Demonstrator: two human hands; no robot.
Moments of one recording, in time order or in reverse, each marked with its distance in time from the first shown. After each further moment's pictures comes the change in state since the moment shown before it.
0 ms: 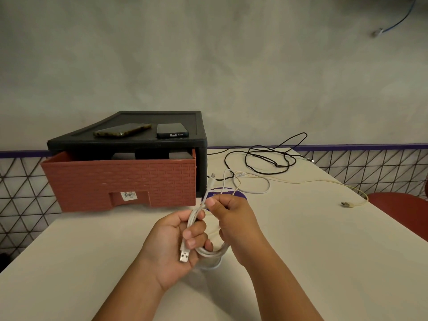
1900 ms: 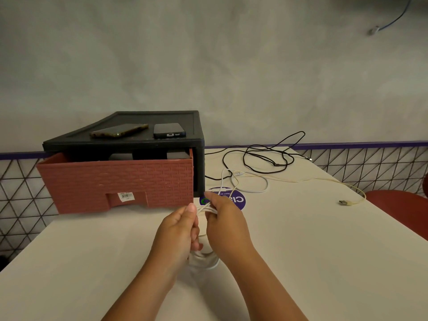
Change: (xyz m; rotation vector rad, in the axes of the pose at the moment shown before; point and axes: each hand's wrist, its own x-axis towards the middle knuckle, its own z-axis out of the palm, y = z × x) left_hand 0.010 -0.016 -0.003 0.727 0.351 0.447; right_hand 0.008 0.017 0.013 -0.545 0.119 -0.150
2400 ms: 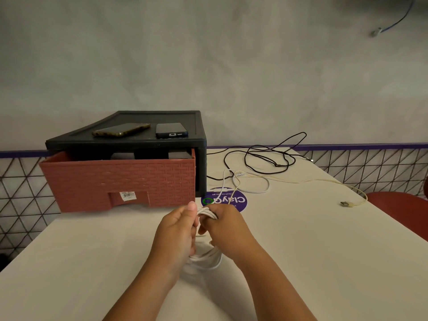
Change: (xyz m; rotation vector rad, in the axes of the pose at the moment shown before) left_hand -0.001 0.002 -0.002 -0.065 0.013 -0.005; right_hand 0.000 0.000 -0.004 0.198 -0.214 0.081
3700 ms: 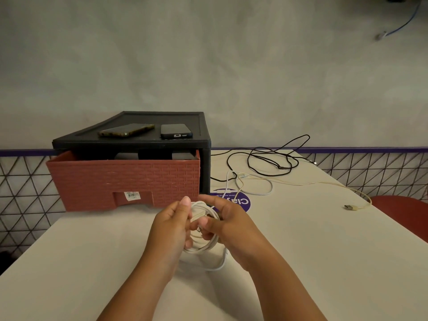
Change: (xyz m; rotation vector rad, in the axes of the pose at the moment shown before) left_hand 0.003 0.008 -0.008 -0.059 0.059 0.014; right_hand -0.006 -0.002 -0.005 0.497 -0.169 -0.022
